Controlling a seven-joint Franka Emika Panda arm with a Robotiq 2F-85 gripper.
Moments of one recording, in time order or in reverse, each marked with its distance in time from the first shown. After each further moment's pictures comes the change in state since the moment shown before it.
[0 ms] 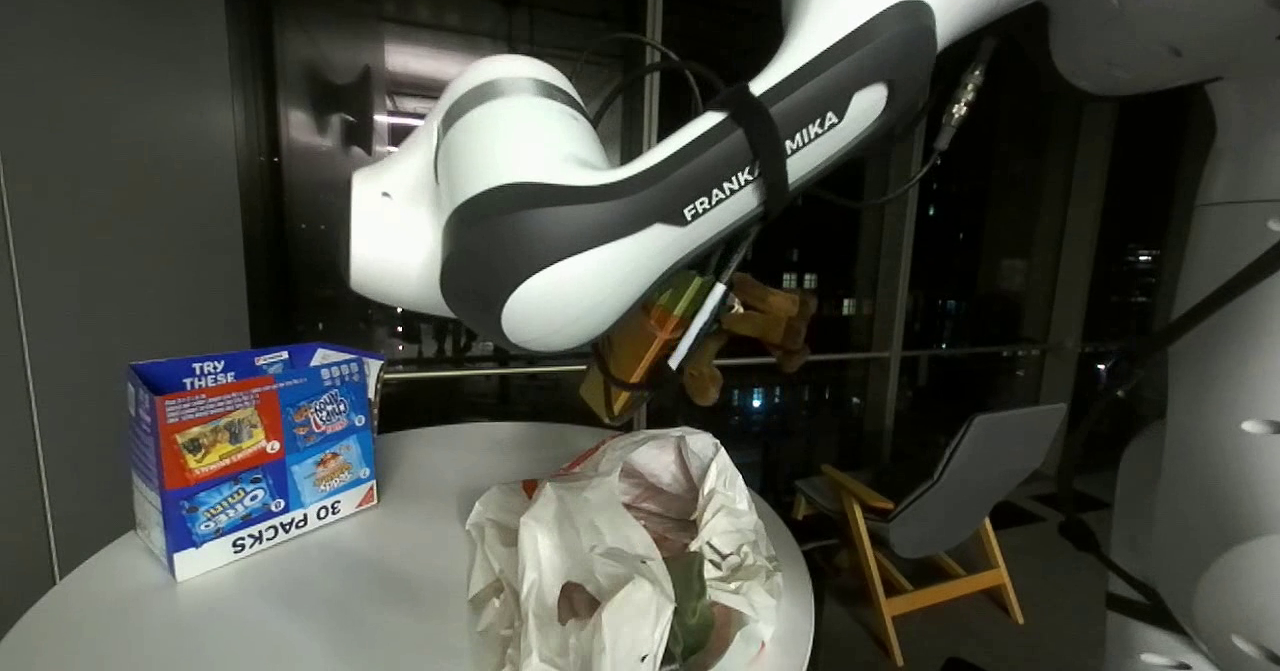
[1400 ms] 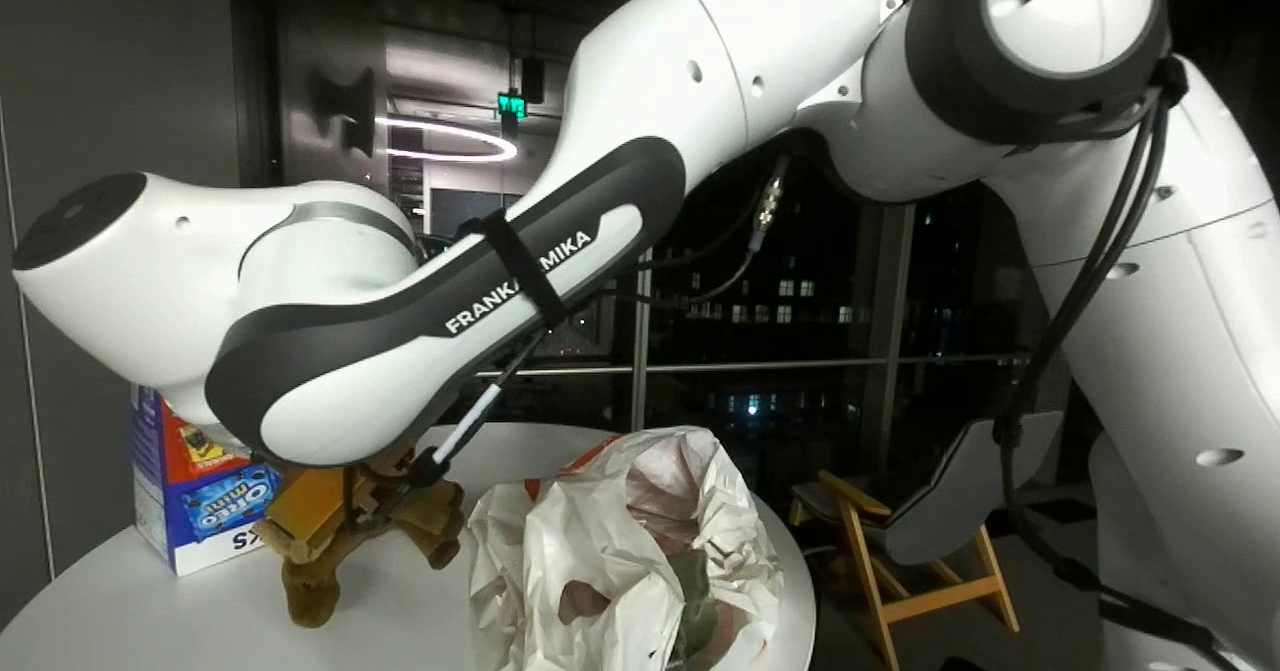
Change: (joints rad) arm 0.212 0.445 -0.137 0.371 -0.016 0.842 -0.452
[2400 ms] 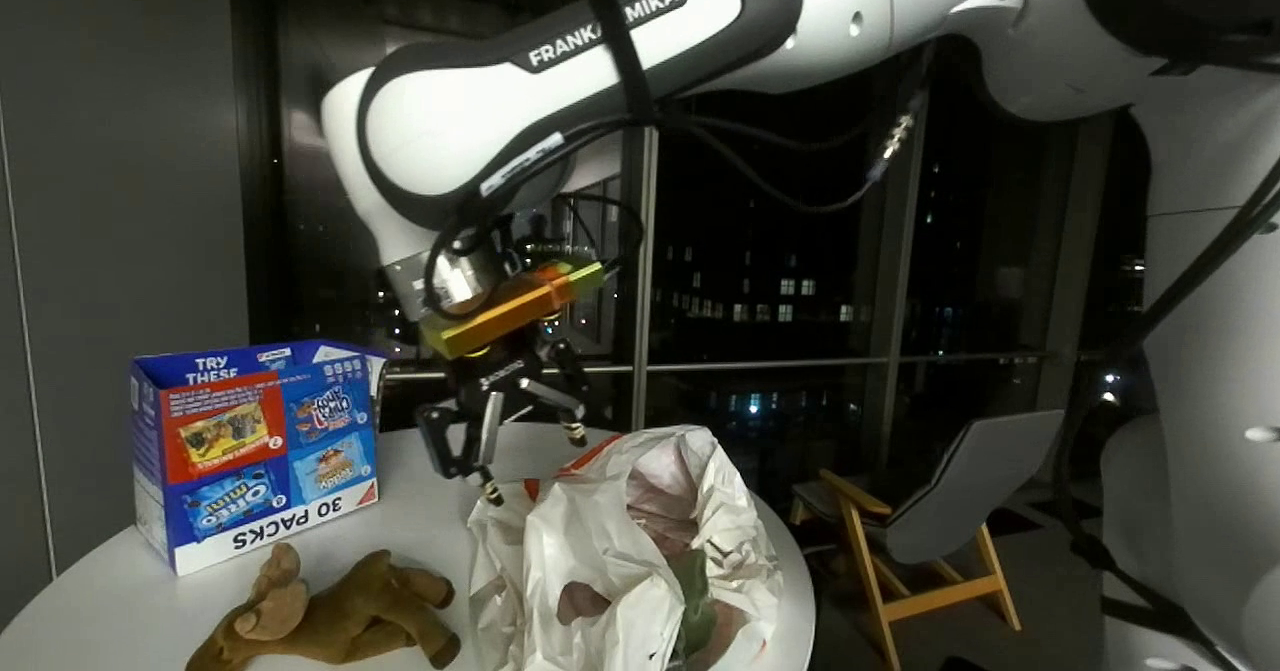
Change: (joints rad) arm -0.080 -0.340 -0.152 -0.197 0.692 -0.180 -0.192
